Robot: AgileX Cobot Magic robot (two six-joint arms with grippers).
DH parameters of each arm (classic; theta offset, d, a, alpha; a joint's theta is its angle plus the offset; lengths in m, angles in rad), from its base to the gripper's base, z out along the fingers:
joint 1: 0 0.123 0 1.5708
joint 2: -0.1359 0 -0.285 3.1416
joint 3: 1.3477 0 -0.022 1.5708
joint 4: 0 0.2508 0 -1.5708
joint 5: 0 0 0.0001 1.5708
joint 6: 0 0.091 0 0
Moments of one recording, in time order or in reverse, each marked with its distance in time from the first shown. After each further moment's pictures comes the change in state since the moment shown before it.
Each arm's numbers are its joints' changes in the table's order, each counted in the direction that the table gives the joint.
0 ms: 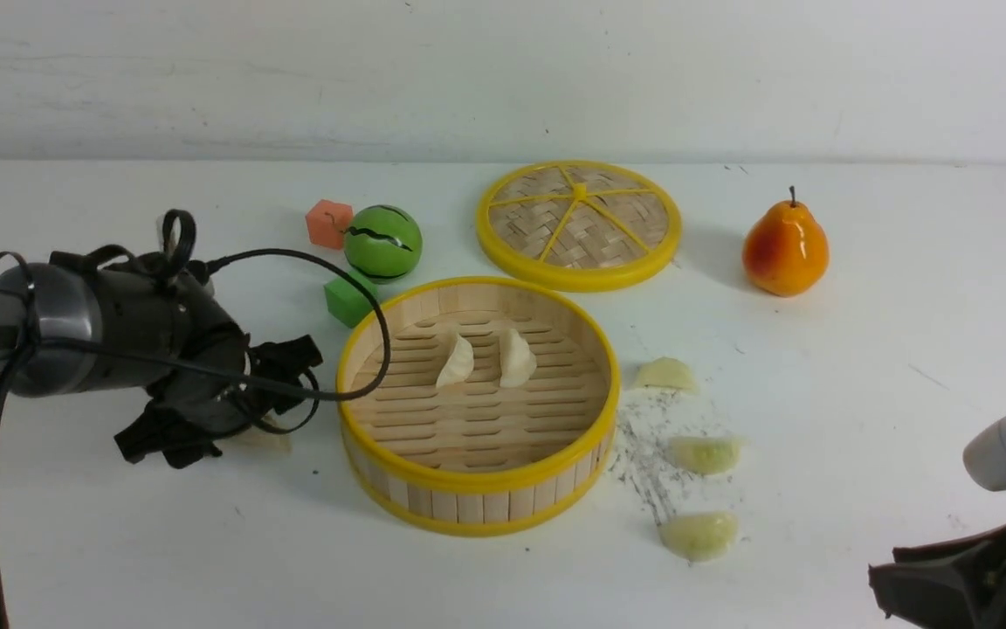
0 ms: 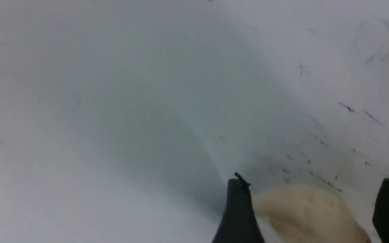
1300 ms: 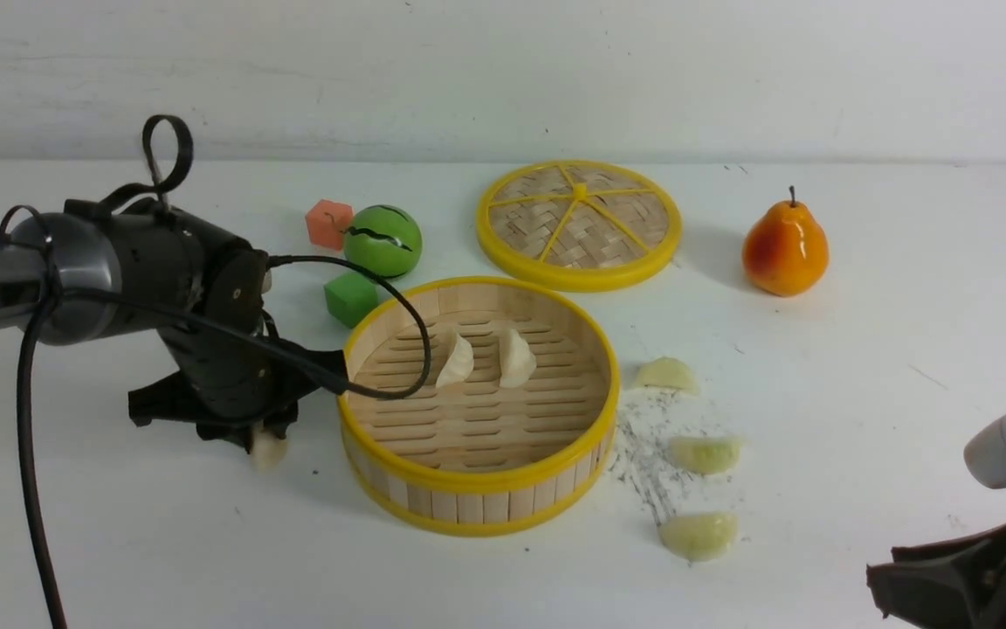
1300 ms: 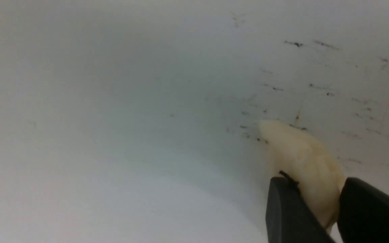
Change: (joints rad) right arm 0.000 0.000 0.000 0.013 0.000 -0.001; left arm 0.001 -0.030 -0.144 -0.345 0.211 0.660
